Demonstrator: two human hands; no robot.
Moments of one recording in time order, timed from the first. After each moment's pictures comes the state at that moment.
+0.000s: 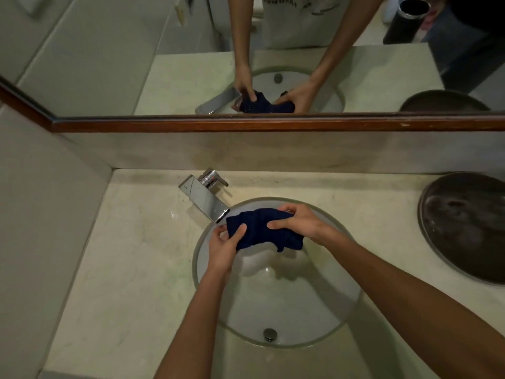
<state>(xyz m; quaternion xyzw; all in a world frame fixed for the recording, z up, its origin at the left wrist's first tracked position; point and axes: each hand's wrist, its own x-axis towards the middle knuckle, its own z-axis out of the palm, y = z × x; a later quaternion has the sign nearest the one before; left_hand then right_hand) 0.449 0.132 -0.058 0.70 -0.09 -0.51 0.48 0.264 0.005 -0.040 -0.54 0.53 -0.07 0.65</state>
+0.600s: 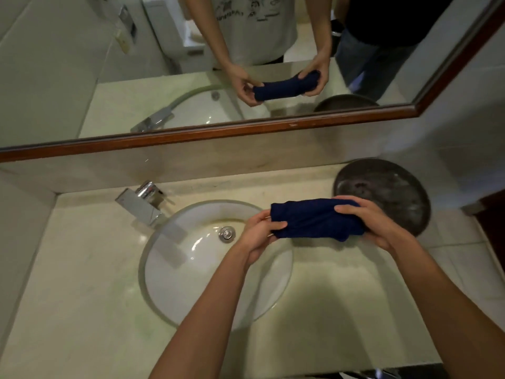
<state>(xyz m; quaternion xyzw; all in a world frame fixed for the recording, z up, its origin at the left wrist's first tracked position) 0.235 0.077 0.012 0.56 -0.18 -0.71 0.38 -0.031 0.028 0.038 -0.36 0.61 -0.26 0.66</state>
